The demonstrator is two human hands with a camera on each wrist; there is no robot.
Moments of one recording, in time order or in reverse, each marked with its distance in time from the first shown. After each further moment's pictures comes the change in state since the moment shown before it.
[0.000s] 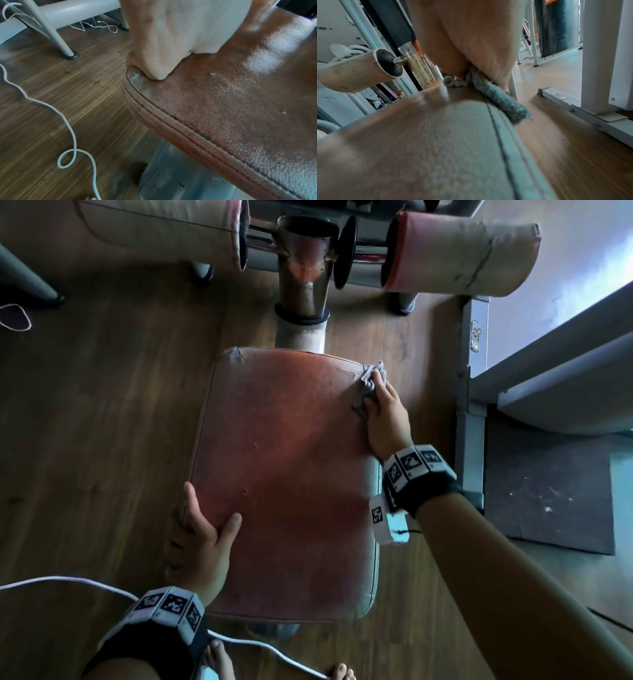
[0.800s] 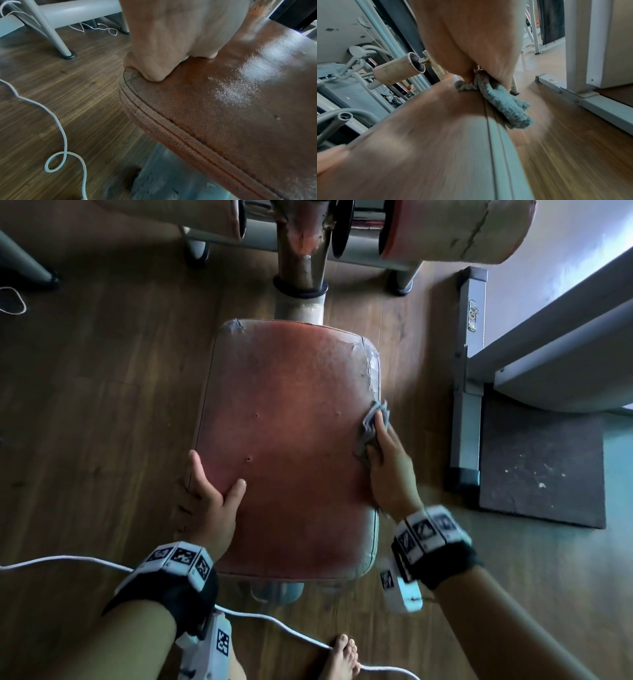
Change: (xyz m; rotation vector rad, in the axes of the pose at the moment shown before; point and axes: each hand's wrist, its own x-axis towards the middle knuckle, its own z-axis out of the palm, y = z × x) left_hand 0.004 0.001 -0.005 0.001 0.040 0.155; right_hand -0.128 0.015 -0.008 -0.018 -0.045 0.018
